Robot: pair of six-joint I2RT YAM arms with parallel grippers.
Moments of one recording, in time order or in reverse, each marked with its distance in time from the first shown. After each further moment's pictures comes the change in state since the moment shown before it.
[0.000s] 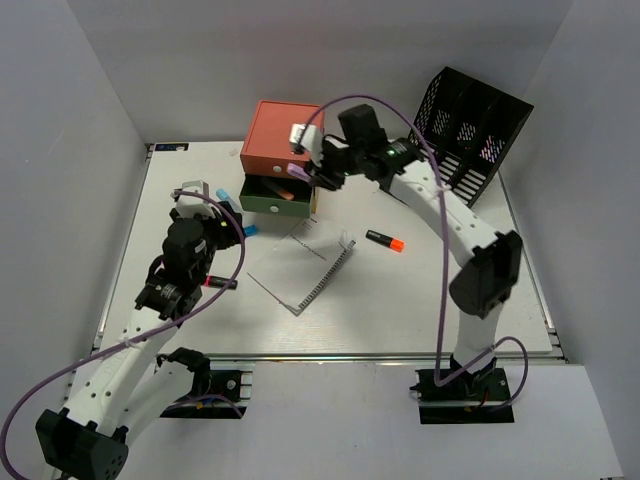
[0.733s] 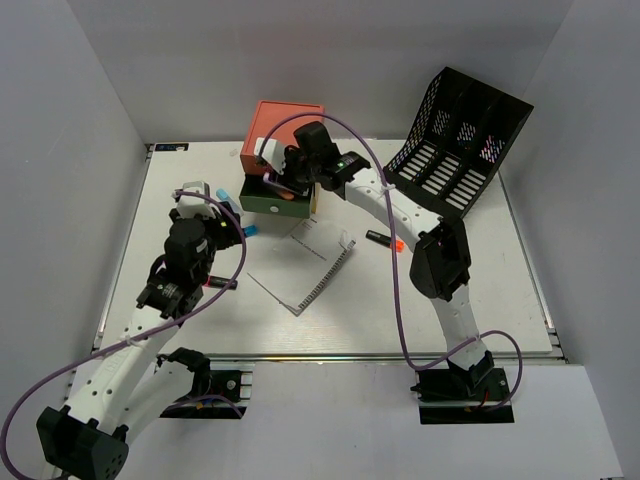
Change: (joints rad) left arm -0.002 0.010 -0.009 0.007 -0.040 0.023; right arm 0.126 0.336 0.201 0.219 0.235 -0.013
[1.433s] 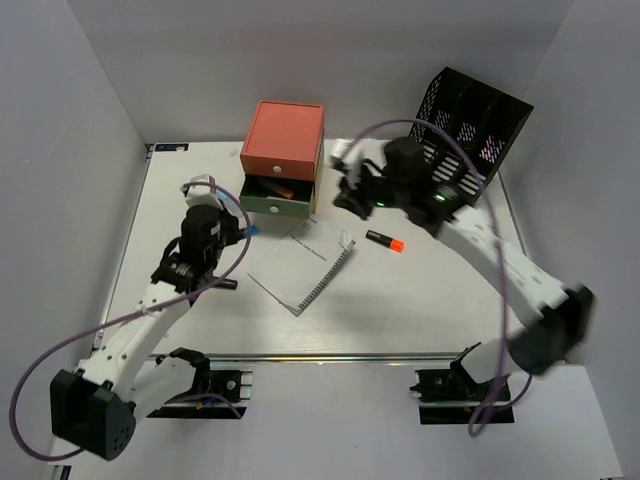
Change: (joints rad) left arm 0.016 0.140 0.013 0.003 0.048 -0.175; right arm -0.072 -0.599 -0.533 -0.041 -0.182 0.284
